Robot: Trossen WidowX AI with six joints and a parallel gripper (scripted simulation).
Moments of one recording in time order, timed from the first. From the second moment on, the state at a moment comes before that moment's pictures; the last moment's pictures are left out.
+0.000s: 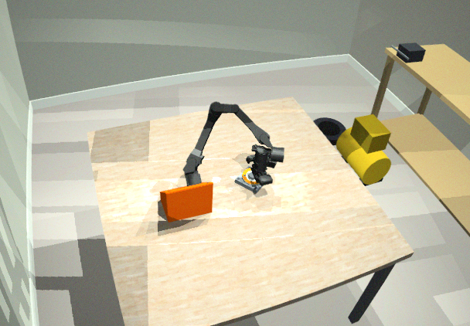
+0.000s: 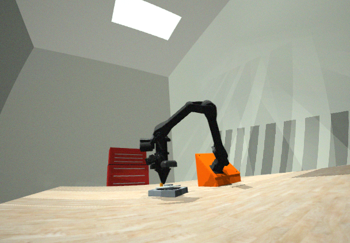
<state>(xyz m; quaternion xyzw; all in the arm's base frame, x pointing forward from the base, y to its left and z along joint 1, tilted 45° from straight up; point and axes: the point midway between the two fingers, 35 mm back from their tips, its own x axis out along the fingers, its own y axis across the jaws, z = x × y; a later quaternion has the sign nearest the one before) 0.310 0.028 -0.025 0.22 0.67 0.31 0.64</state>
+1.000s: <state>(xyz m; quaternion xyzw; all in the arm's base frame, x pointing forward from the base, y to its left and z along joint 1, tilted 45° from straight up) 0.345 0.045 -0.012 0.22 0.67 0.31 0.64</state>
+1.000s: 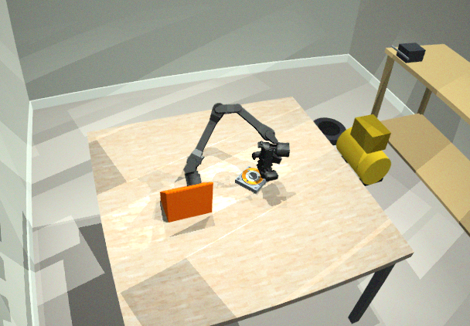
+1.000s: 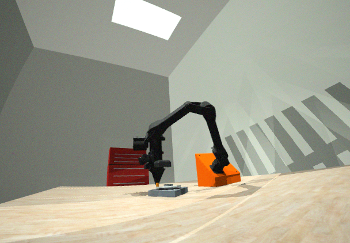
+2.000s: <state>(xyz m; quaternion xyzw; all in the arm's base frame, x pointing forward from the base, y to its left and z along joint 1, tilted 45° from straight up) 0.355 0.065 0.009 0.22 0.67 0.31 0.64</state>
